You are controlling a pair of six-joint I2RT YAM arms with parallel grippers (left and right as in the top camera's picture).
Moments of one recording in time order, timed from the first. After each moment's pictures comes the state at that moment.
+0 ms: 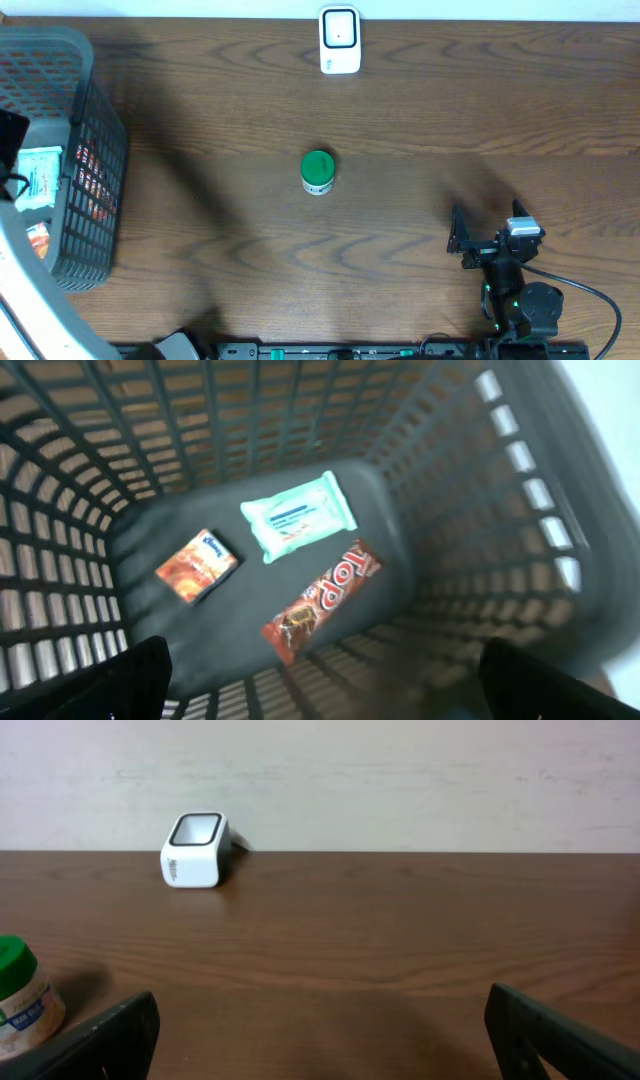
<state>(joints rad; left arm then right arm) 0.60 1.40 1.73 -1.20 -0.21 -0.65 -0.01 0.02 0.01 -0.06 -0.11 0.04</state>
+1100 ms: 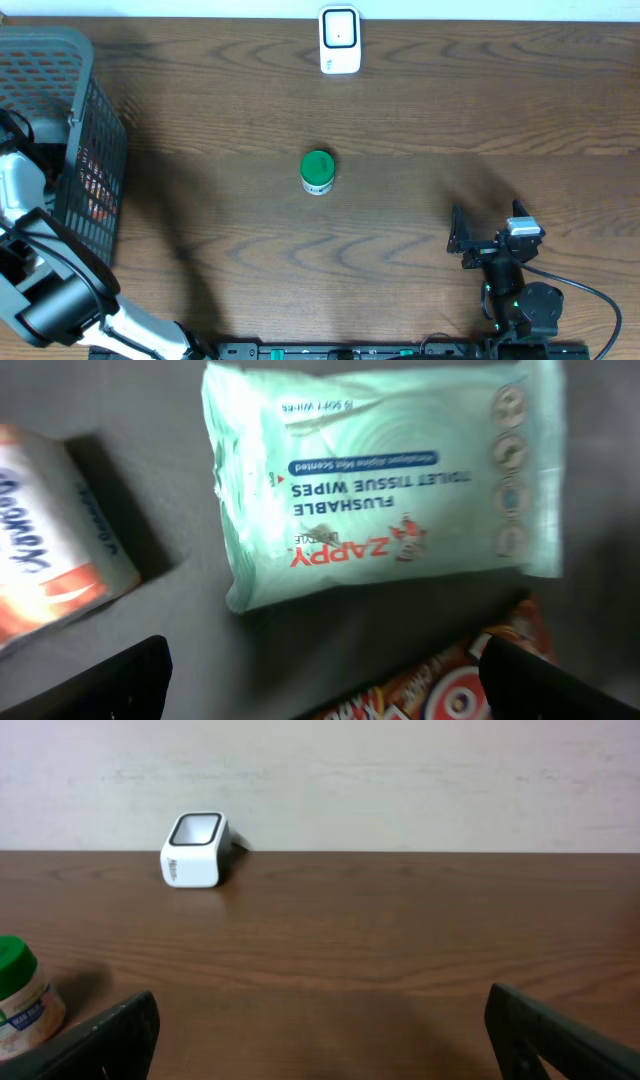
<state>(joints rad) 0.68 1.88 1.33 -0.65 -0.13 -0.92 -0.01 0.02 0.01 -0.06 -0.11 0.04</state>
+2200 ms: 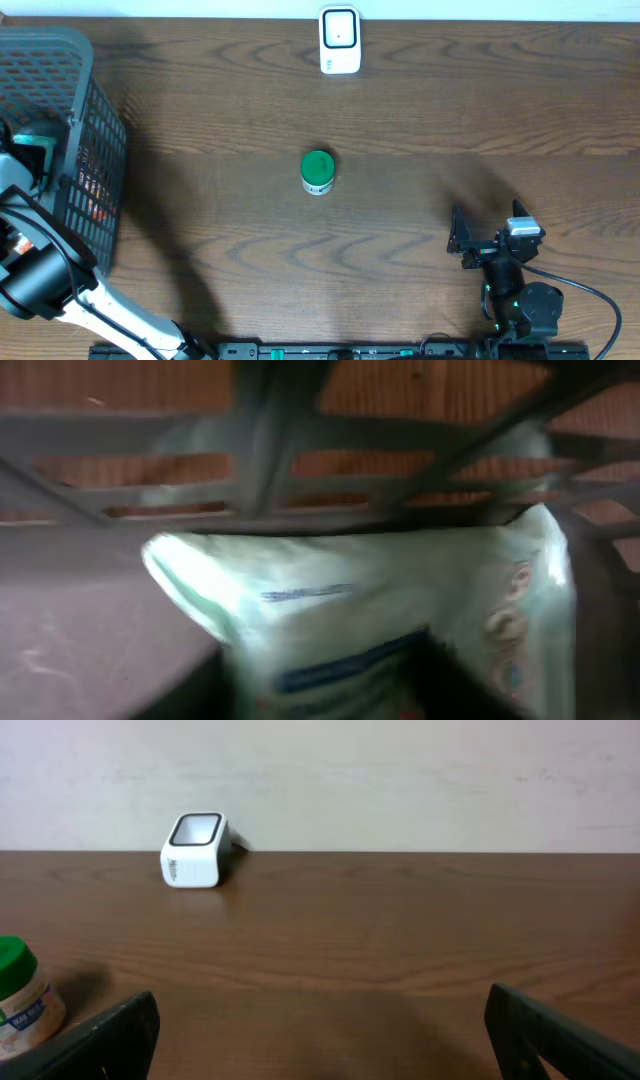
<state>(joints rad) 0.75 2.10 1.42 -0.35 -0.10 -0.79 -0.01 0.02 0.01 -0.06 -0.11 0.04</state>
